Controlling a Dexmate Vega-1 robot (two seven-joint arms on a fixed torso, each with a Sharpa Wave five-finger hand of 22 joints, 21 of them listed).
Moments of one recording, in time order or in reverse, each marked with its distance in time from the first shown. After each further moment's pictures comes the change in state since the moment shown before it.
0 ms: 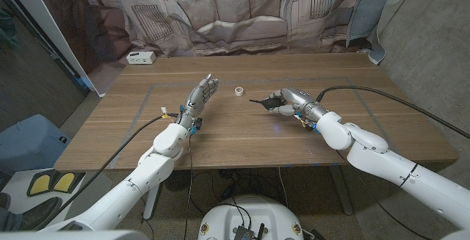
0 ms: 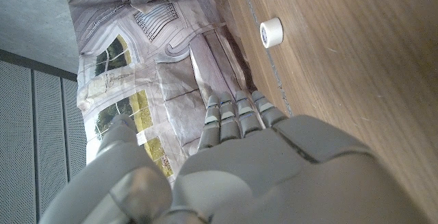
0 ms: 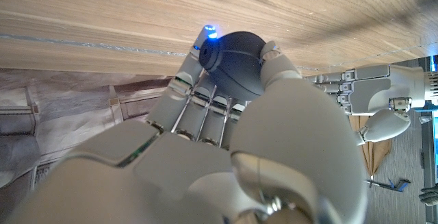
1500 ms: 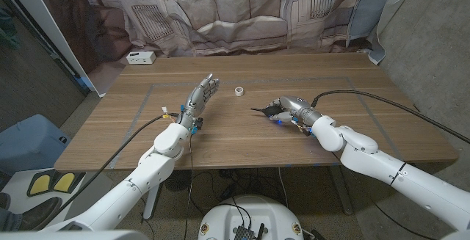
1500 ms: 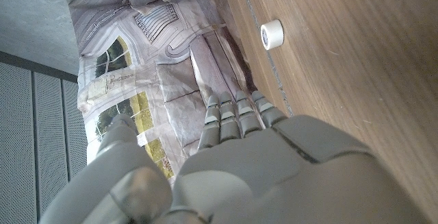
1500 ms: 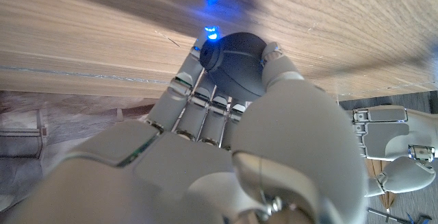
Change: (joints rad) left arm 0.005 0.003 0.002 -0.014 0.006 0.008 0.011; left_hand 0.000 0.000 0.003 -0.003 0.000 0.000 0.000 0.000 0.000 0.000 0.000 0.000 0.000 0.000 0.000 -0.003 0.000 0.000 0.000 0.000 0.000; right arm 0.058 0.029 -0.086 0.089 -0.039 -0.050 0.027; right_hand -0.020 -0.001 -0.008 0.008 0.000 -0.006 -0.006 -0.004 0.000 -0.005 -0.005 0.000 0.000 -0.012 0.002 -0.010 0.000 -0.005 0.005 -0.004 0.000
